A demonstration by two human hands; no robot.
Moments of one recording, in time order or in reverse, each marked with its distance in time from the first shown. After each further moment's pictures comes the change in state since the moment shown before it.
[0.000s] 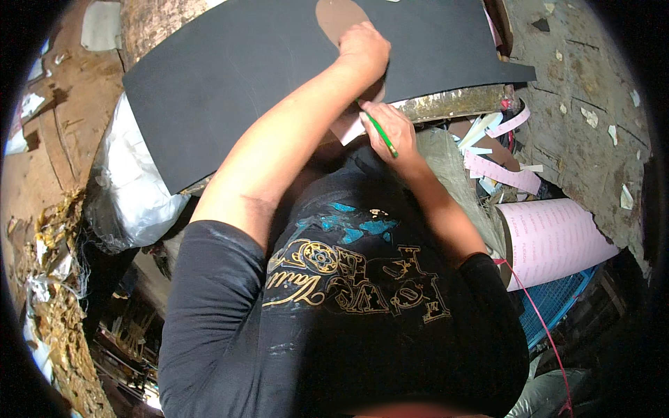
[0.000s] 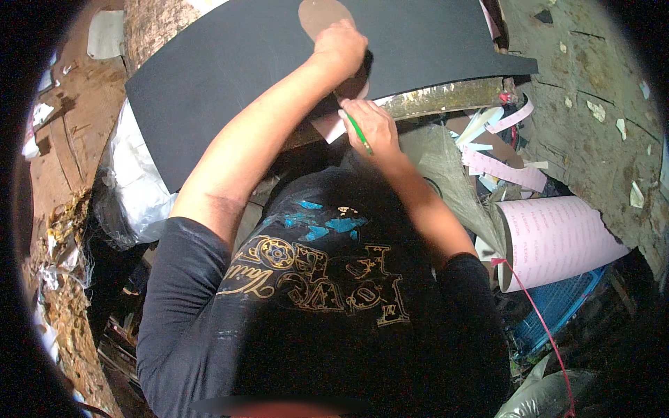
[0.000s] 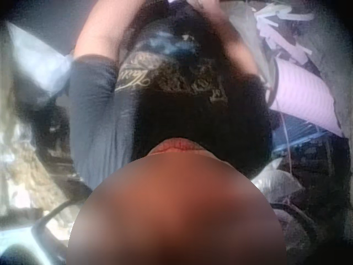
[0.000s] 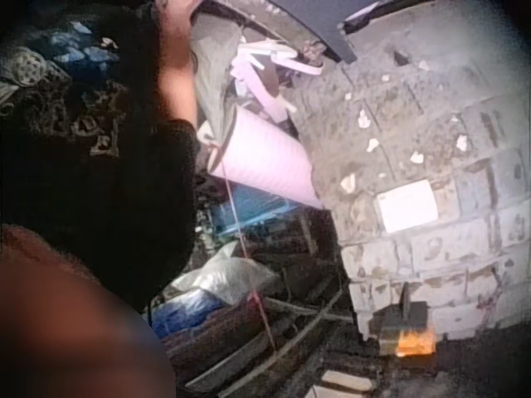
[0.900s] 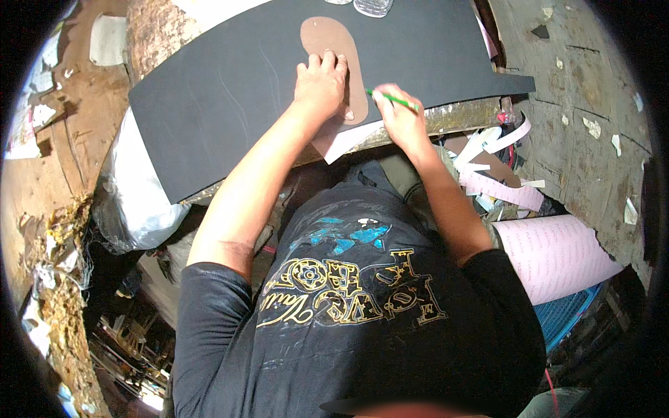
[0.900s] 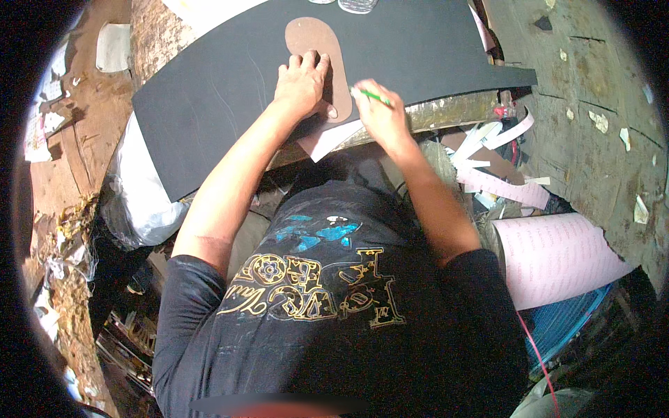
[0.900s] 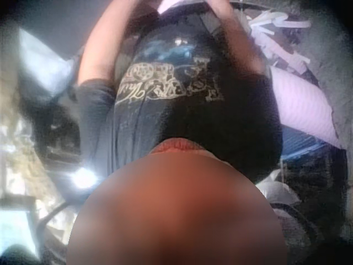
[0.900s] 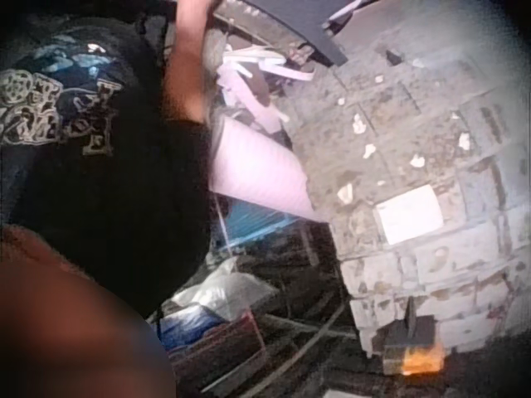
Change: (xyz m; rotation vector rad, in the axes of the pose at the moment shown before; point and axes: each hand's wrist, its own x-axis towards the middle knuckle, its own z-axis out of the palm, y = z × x) left_hand -0.037 -0.021 0.032 0.031 0.083 -0.046; right_hand 0.051 0.049 -0.041 0.115 -0.032 0.364
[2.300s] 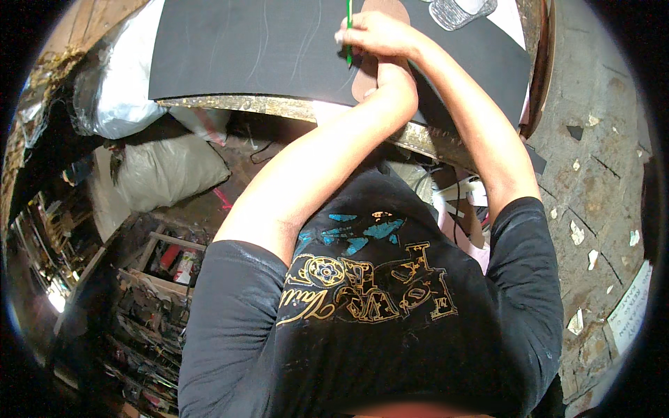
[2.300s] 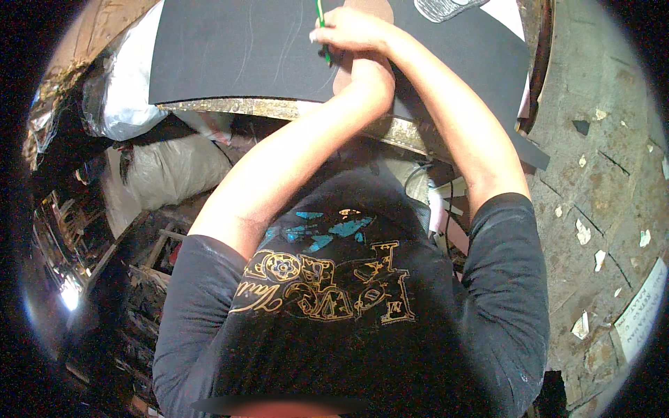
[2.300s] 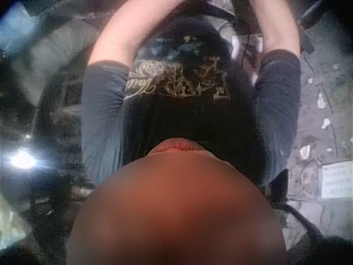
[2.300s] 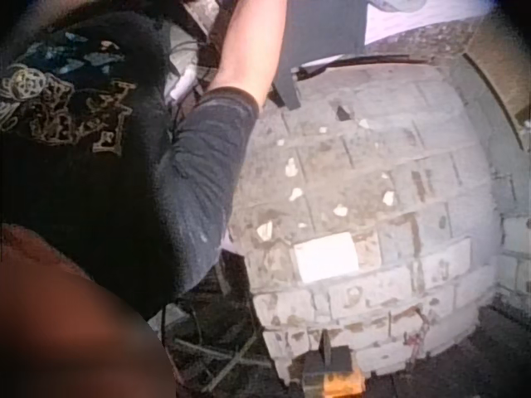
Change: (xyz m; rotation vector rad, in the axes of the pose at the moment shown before) left_hand 0.031 0.104 -0.014 0.219 -0.482 -0.184; right_hand 0.159 -0.049 0.064 0.052 -1.107 -0.358
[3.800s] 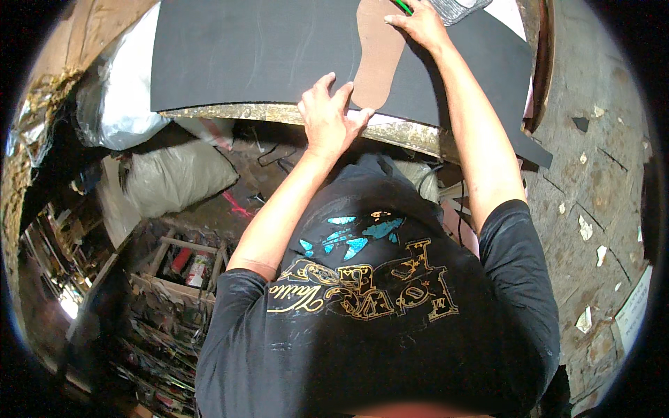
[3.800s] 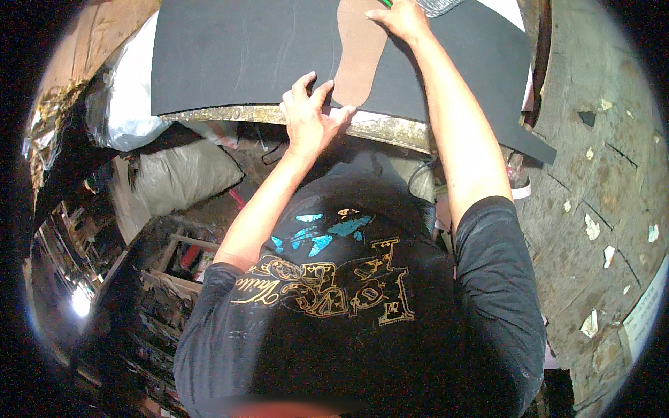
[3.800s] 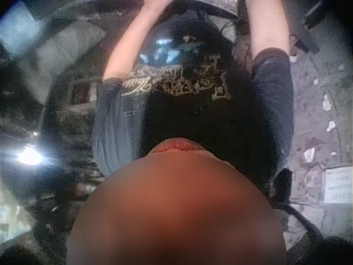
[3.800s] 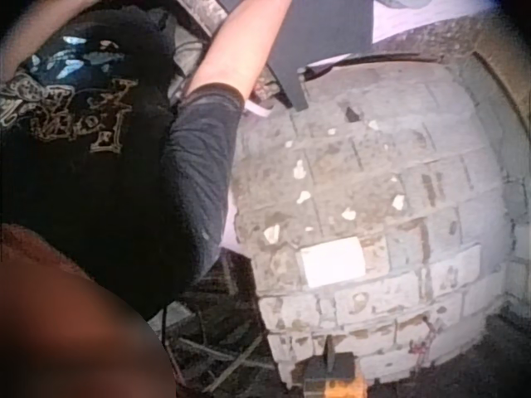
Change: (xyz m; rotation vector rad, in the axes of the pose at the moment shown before) left_hand -0.067 -0.008 0.133 -0.902 0.963 -0.412; right_hand -0.027 0.078 -0.037 -0.185 0.715 0.141
